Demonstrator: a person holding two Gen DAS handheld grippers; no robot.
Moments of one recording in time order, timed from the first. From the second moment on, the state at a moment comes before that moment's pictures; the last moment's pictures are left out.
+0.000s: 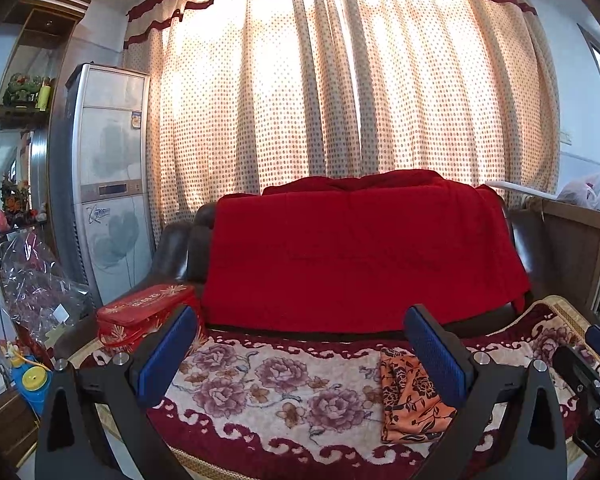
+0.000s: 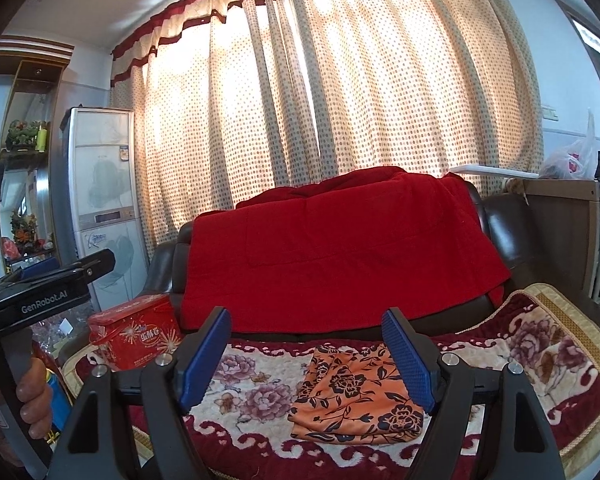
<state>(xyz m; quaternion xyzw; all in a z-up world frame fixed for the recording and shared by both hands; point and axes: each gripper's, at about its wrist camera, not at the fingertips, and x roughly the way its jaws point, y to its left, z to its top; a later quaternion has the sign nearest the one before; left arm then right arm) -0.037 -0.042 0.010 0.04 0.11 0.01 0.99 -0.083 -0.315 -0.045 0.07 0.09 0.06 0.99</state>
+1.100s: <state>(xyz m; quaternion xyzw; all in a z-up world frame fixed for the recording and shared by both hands) 0.022 -0.052 -0.026 0.04 0.16 -0.02 0.99 -0.035 -0.316 -0.074 0.06 0.14 0.03 0.99</state>
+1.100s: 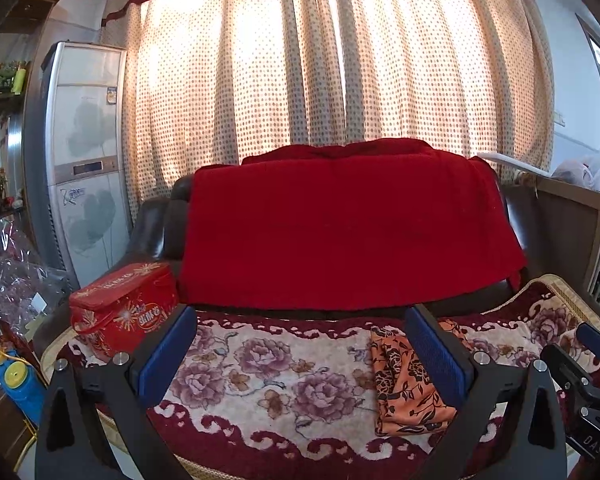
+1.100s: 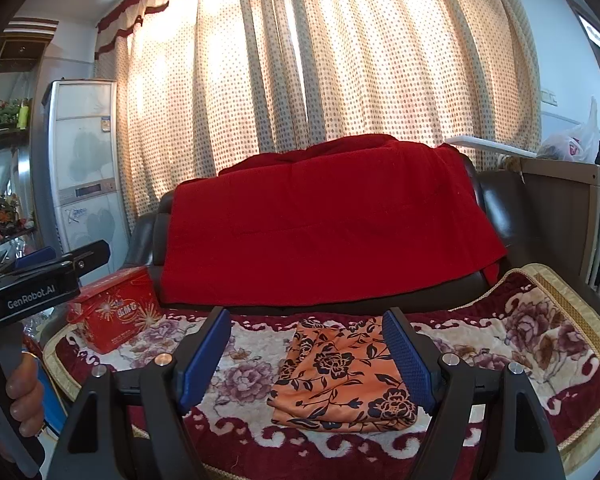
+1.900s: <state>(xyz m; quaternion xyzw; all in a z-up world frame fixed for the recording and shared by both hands) 0.106 -0.040 -0.071 0.02 0.22 -0.02 0.97 0.061 -0.296 -0.100 0.05 0.19 0.06 0.98</state>
